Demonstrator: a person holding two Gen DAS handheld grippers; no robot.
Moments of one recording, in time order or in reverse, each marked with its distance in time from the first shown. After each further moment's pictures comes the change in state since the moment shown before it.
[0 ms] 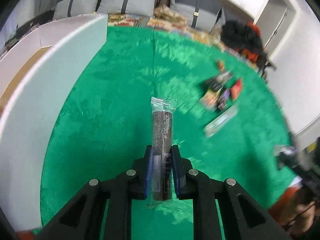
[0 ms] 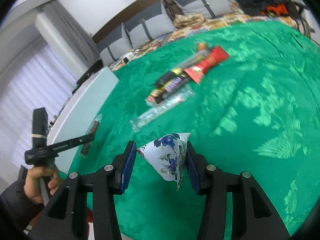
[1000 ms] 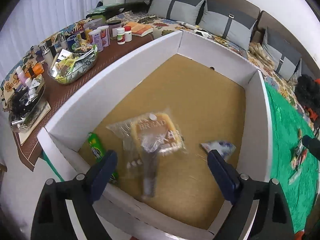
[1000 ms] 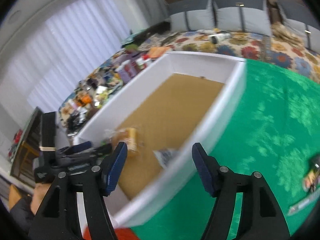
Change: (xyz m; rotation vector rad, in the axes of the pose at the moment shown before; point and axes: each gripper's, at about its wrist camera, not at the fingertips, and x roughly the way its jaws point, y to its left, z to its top) left arm -0.129 0.269 0.018 -0.335 -0.093 0.420; right arm 0.188 0.330 0.079 -0.374 0.223 0.181
